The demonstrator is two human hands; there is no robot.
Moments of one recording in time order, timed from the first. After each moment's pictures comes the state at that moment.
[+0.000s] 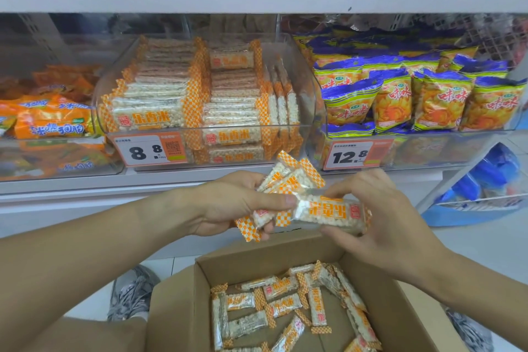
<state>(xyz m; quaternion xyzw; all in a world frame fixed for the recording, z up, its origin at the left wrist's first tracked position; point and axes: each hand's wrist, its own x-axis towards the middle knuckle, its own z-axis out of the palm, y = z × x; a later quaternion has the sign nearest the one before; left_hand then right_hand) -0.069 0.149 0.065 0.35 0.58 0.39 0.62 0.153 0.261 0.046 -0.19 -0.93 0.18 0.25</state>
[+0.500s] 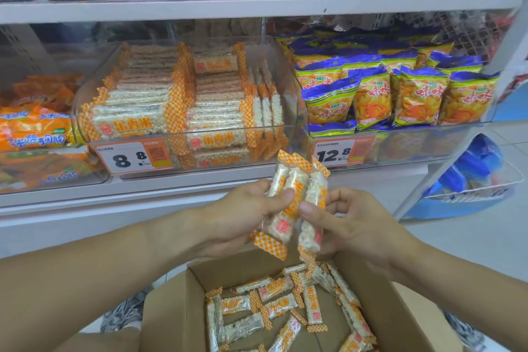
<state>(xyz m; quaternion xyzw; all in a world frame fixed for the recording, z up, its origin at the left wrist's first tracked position) -0.030 0.153 0.060 0.27 0.54 0.48 0.63 0.138 0.240 0.054 -0.40 -0.62 0.65 0.18</state>
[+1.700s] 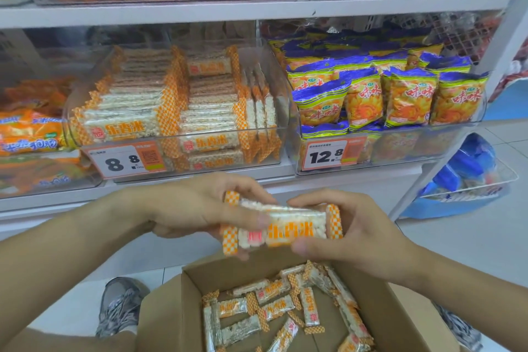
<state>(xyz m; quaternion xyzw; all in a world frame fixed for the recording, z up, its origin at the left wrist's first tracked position) -0.072 0.137 0.096 0.43 0.58 0.29 0.63 0.162 0.245 0.056 -0.23 -0.73 0.62 0.18</state>
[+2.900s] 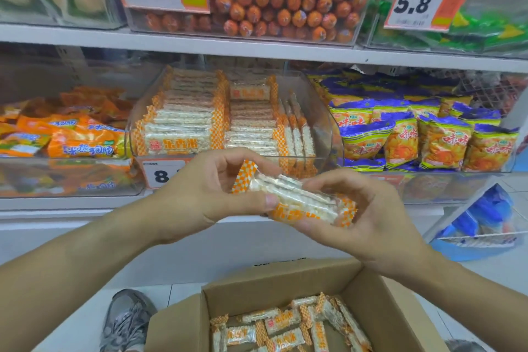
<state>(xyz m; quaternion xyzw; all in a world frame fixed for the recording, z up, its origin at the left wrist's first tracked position) -0.097 0.096 0.127 0.48 0.57 0.54 0.40 0.101 0.225 0.100 -0.16 -0.81 0.47 0.32</state>
